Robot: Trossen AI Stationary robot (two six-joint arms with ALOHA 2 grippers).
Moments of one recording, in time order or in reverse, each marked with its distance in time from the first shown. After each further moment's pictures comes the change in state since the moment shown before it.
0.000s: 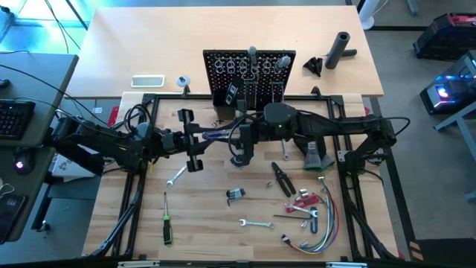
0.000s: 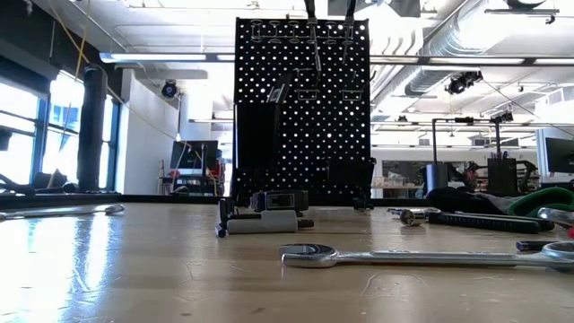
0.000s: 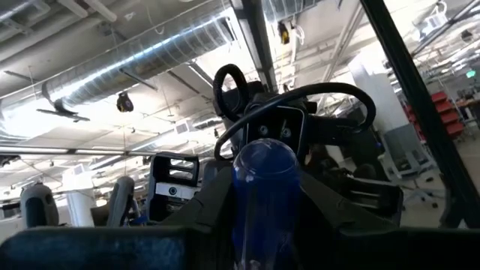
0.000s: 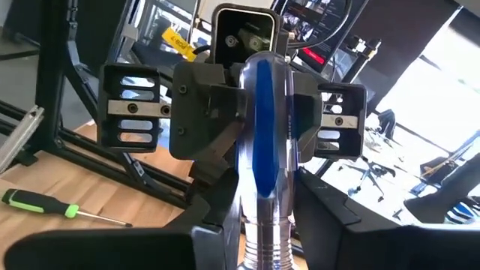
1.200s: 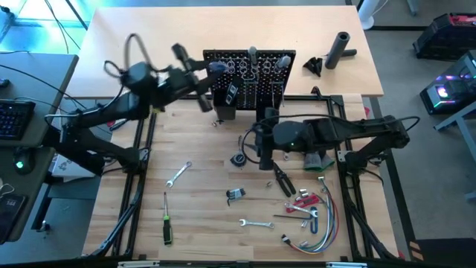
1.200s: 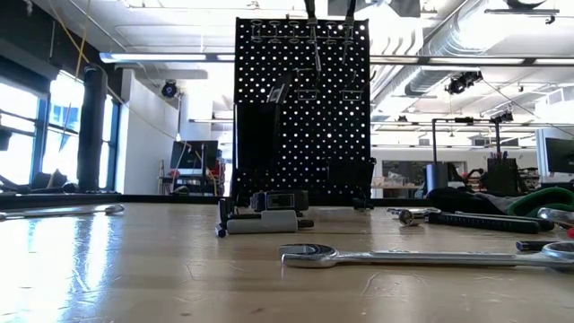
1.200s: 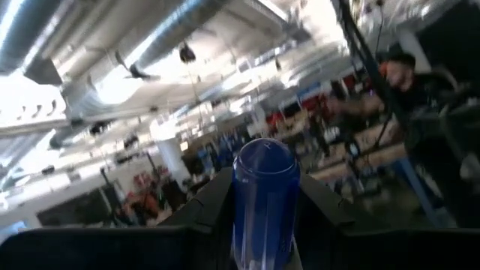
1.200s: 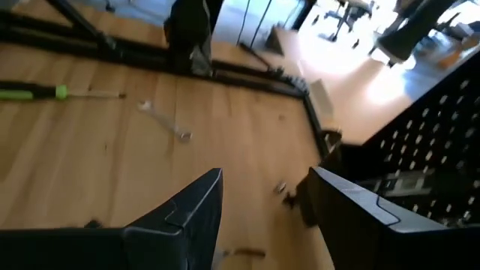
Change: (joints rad) left arm 0.364 0.157 0.768 -0.796 0.027 0.063; right arm 0.145 -0.133 -0.001 -0.599 0.416 0.323
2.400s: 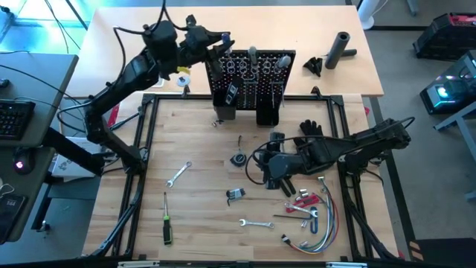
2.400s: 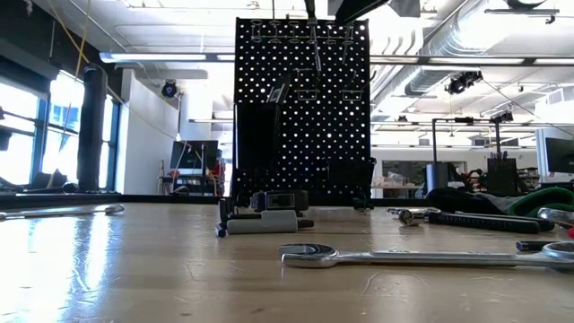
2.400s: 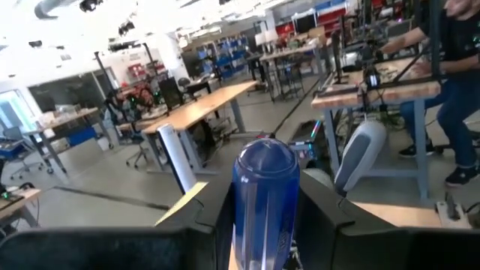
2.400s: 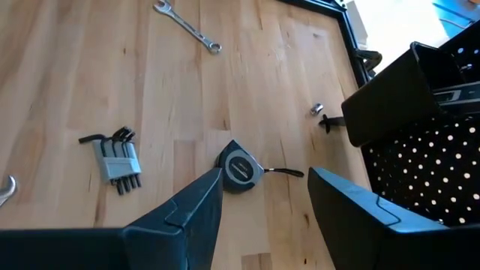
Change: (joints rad) left arm 0.247 0.264 0.475 -0.532 0.075 -0.245; right arm 0.122 0.000 -0.212 -0.080 0.097 0.196
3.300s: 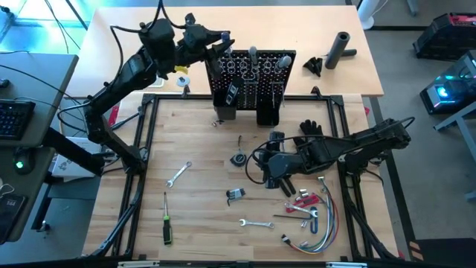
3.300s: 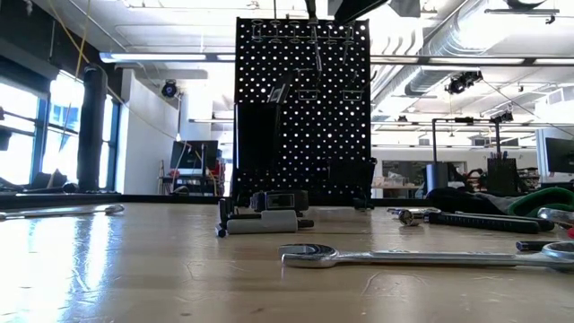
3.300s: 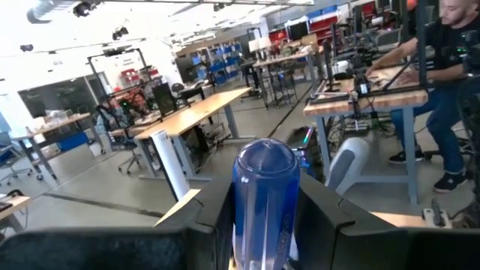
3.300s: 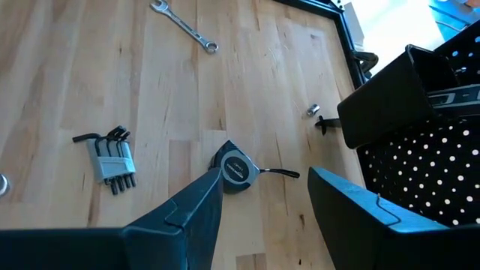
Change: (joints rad) left arm -0.014 0.008 0.061 -0.039 0.008 -0.008; right arm -0.005 0.000 0.000 0.001 0.005 -0.018
